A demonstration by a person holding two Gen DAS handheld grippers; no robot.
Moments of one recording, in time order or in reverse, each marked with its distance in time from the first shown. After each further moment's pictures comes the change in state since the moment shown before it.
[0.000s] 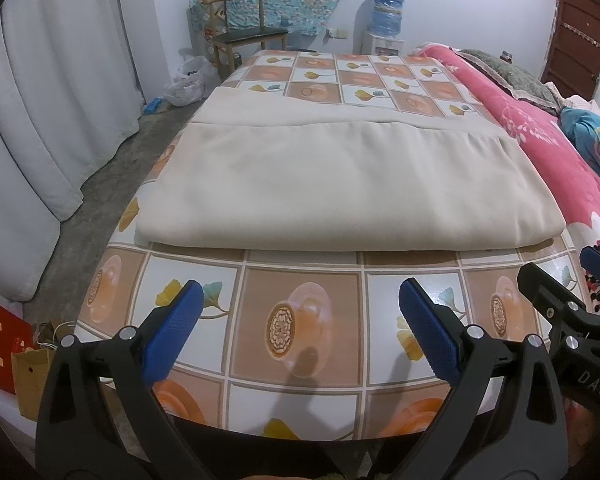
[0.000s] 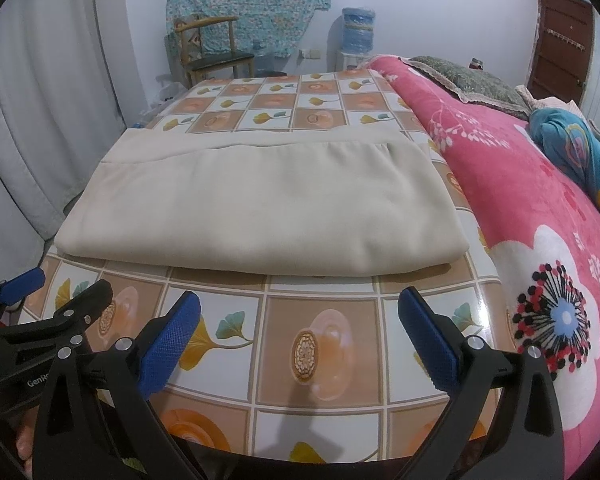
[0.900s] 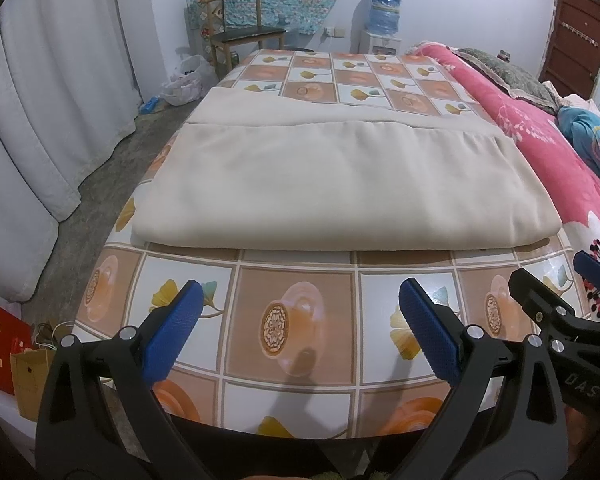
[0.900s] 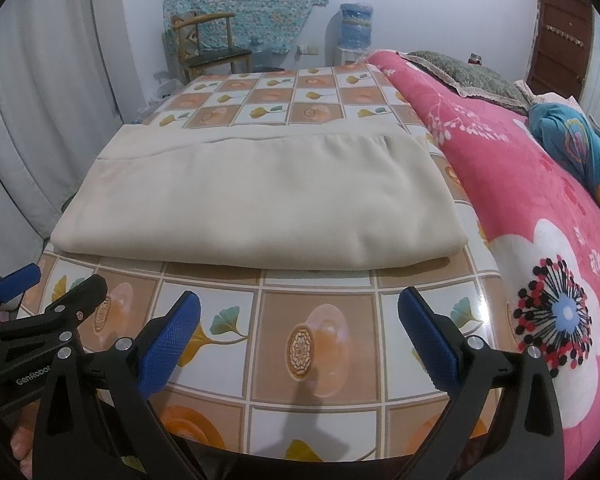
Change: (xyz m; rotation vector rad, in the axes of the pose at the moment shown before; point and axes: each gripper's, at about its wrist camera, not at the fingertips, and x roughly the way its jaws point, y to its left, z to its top) left arm 0.000 -0.004 -0.001 0.002 0.005 -0.008; right arm 0.003 -0.005 -0.006 0.004 0.013 0.000
